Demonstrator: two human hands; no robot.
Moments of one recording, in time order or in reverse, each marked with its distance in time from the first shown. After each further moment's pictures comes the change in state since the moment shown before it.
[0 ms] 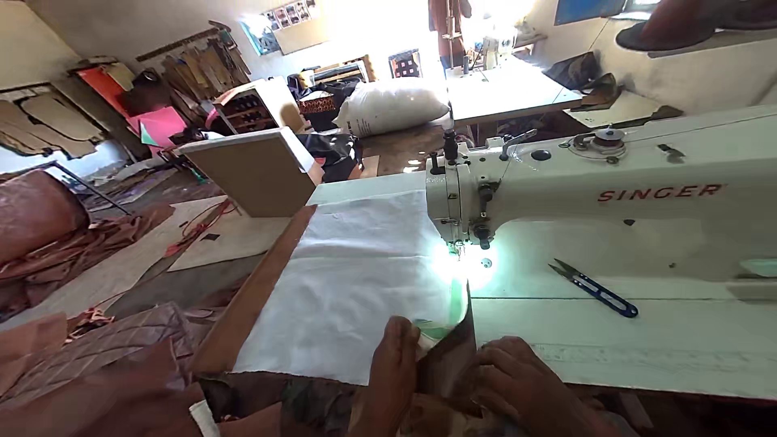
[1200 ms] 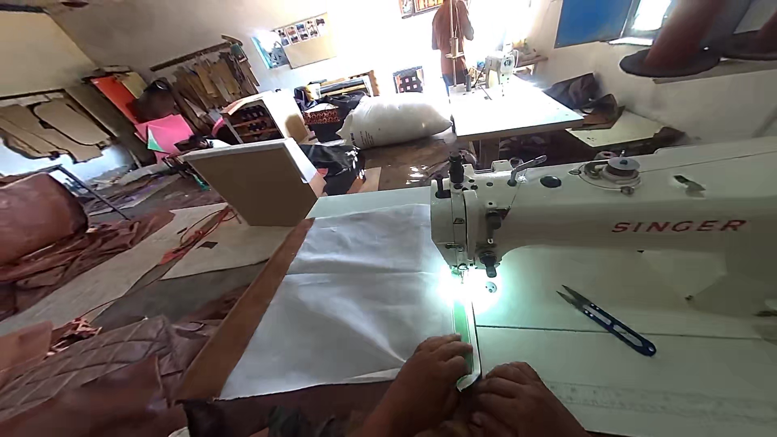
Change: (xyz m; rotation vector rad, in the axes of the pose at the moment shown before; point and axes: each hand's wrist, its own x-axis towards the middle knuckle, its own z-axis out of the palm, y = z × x) left_hand 0.049 -0.033 0.035 0.247 -0.424 0.678; right_hand 0.018 -0.001 -0.014 0.205 -0.248 0.200
